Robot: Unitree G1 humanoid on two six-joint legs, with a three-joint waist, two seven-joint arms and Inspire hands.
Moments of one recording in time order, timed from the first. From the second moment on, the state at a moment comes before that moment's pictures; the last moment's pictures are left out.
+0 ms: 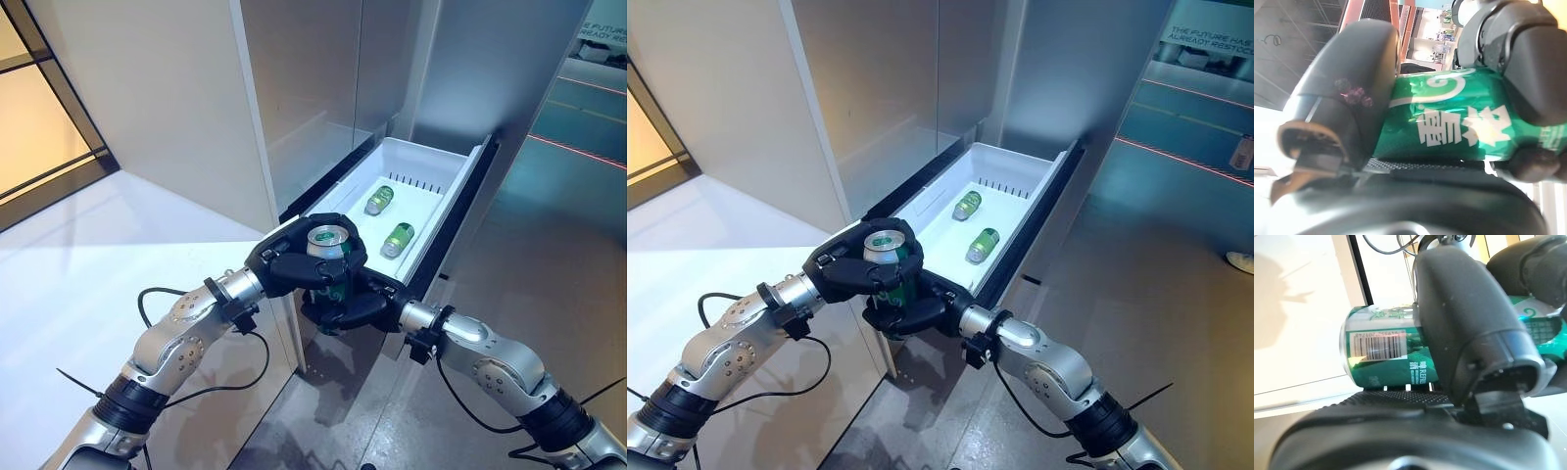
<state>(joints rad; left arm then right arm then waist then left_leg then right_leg) -0.32 0.66 -0.31 -0.16 -0.96 0.16 -0.40 -0.29 -0.62 0.45 -0.25 0.84 0.38 0.19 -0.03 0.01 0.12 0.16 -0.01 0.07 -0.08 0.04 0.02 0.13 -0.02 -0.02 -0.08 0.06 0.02</state>
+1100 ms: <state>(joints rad) -0.38 0.64 -0.22 -0.14 -0.85 -0.09 -0.24 -0.62 -0.66 0.44 -0.02 0.78 0.34 0.01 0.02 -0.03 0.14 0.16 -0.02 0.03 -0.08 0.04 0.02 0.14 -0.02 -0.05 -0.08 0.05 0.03</state>
